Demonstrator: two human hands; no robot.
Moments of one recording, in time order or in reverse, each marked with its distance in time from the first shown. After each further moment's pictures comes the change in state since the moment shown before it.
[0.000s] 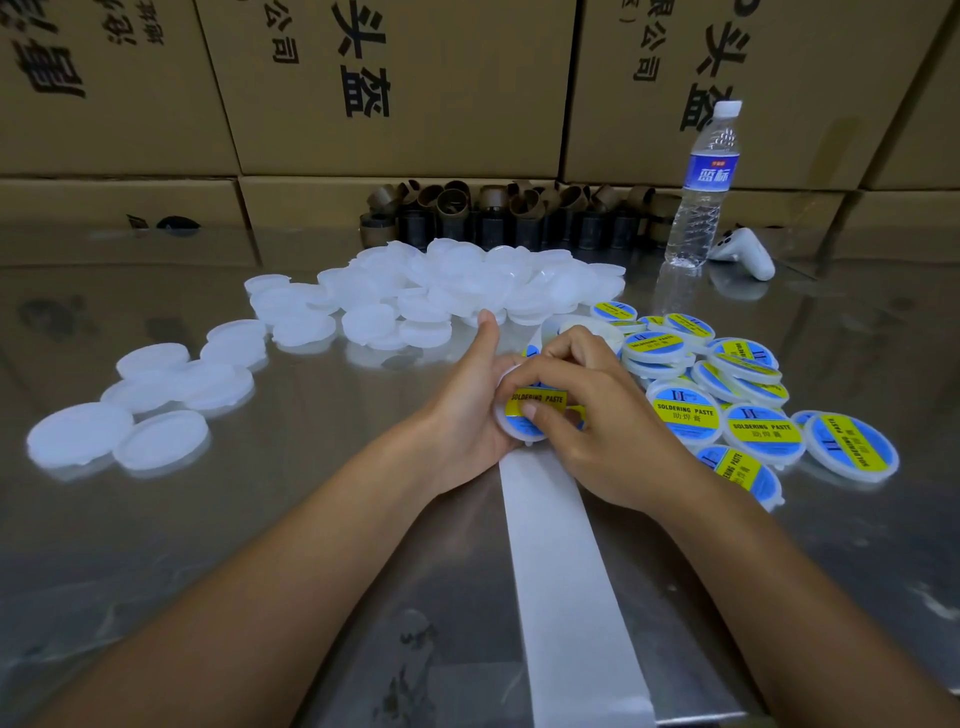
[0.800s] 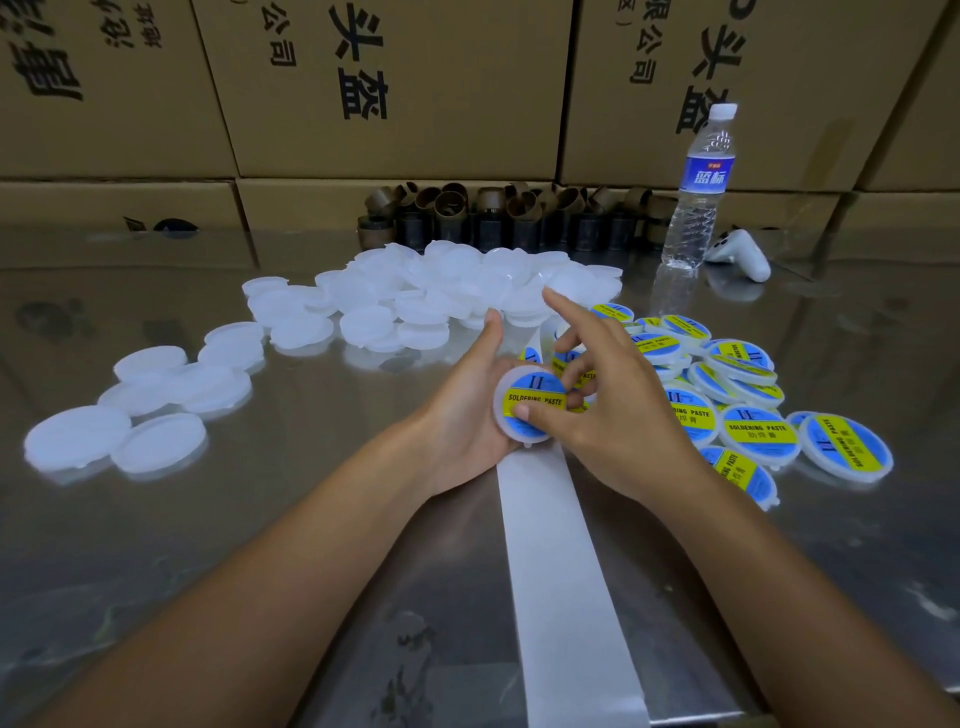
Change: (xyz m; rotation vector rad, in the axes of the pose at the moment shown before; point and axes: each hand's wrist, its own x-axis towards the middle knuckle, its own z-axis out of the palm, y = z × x) left_hand -0.002 0.003 0.002 -0.014 0.000 -0.019; right_hand 0.003 0.009 0.001 0.207 0.170 0.113
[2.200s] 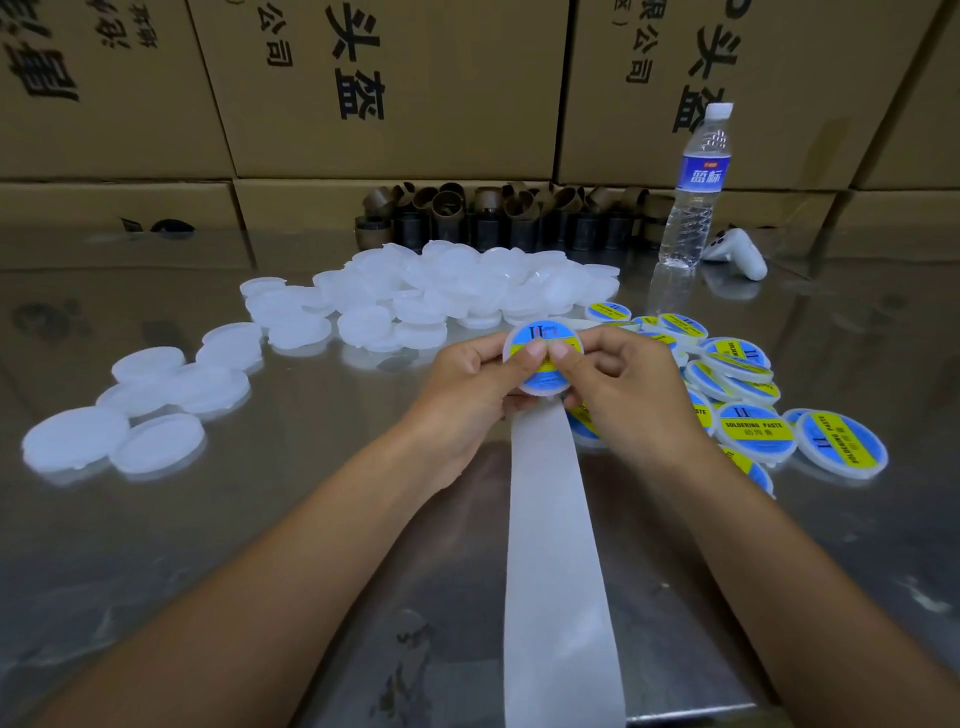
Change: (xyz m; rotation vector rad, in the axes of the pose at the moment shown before) left_hand -0.001 -0.006 -0.003 0.280 0.169 0.384; right_hand 0.006 -0.007 -0.006 0.261 0.128 0.313
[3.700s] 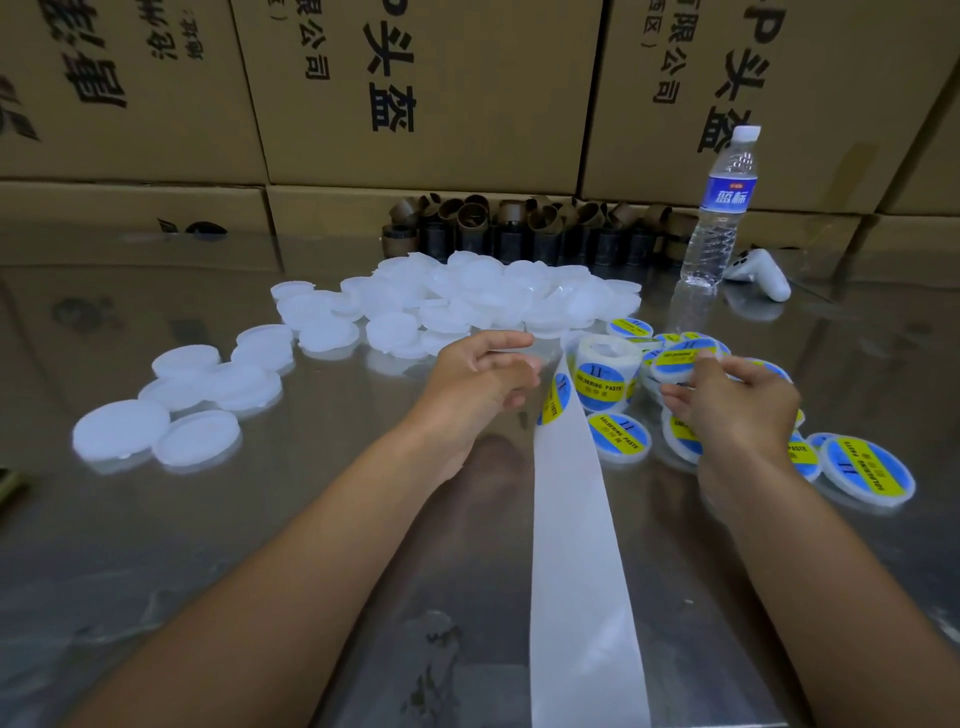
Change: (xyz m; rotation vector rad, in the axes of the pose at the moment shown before) left_hand 0.008 0.004 -0.018 0.077 0.207 -0.024; right_hand 0.021 0.017 -0.024 0.234 0.615 0.293
